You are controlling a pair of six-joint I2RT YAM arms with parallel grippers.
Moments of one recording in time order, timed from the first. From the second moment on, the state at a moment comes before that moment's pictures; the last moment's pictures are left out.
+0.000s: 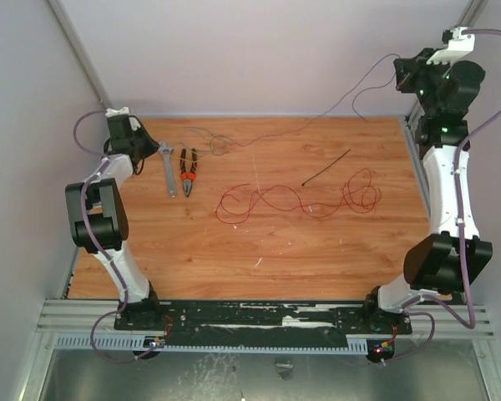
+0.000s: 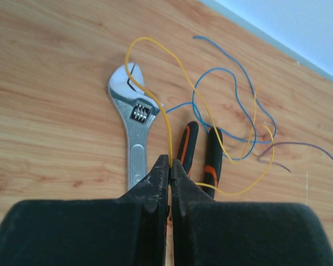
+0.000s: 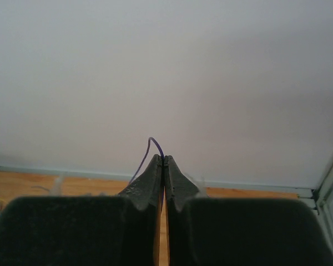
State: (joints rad) left arm 0.18 1.86 1.32 0.02 0.19 -0.38; right arm -0.16 1.53 1.66 0.05 -0.33 0.23
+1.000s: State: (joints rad) left arm 0.26 1.86 1.23 0.05 0.13 -0.40; right arm -0.36 1.55 1.49 -0.02 -0.21 0.21
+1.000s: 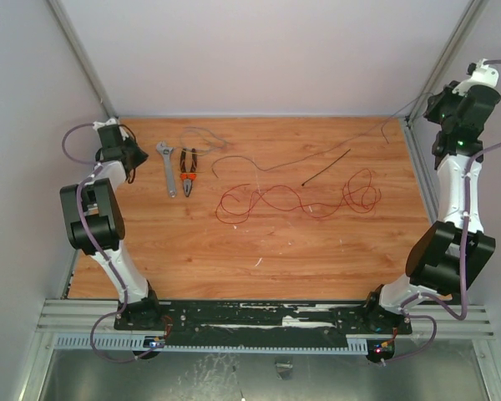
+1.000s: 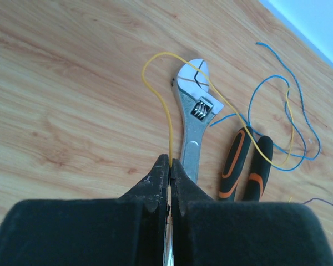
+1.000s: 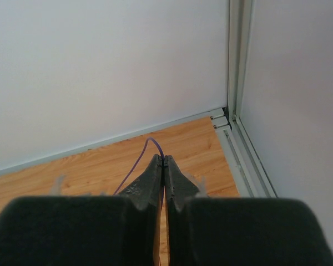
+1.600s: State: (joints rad) left arm 0.32 1.86 1.25 0.03 0.10 -0.39; right arm -0.44 1.55 1.47 -0.04 -0.15 0.19
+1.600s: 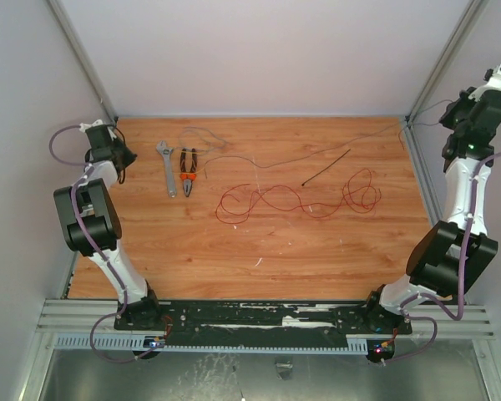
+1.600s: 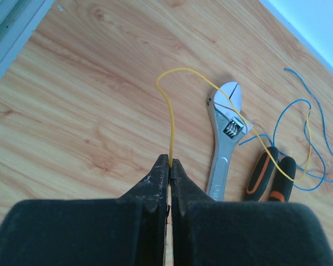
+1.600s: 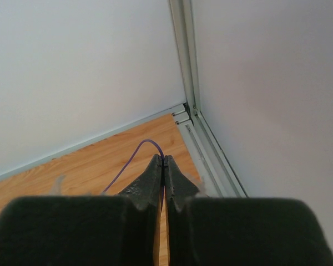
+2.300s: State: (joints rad) left arm 0.32 1.86 1.26 0.01 0.09 -0.39; right arm -0.52 1.53 1.45 -0.06 -0.12 0.17
